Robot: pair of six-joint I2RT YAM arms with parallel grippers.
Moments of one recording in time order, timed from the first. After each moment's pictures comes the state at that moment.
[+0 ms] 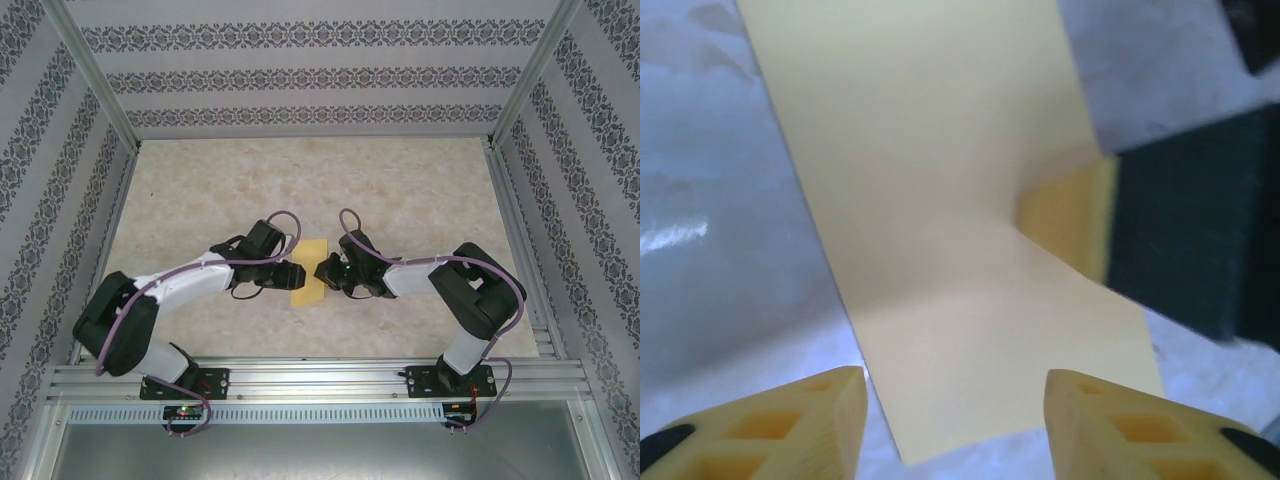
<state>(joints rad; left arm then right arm) -0.66 1.43 0.79 -0.39 0.29 -0.51 0.70 1.71 0.67 0.26 -0.36 1.18</state>
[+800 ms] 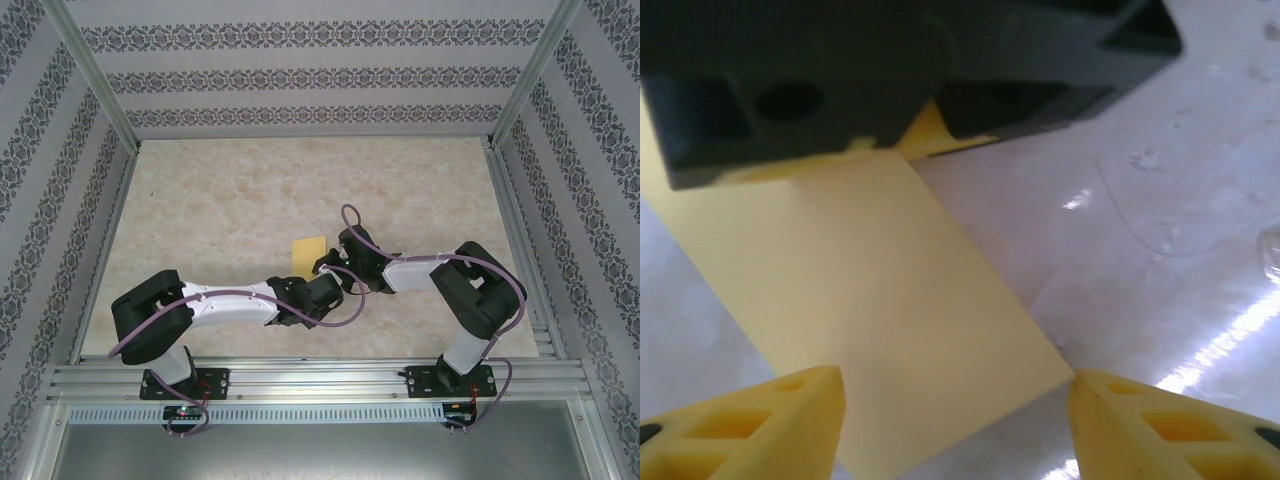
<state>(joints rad) -1.13 1.64 0.90 -0.45 -0.36 -0.29 0.69 1.71 0.71 0.22 -0.40 1.21</state>
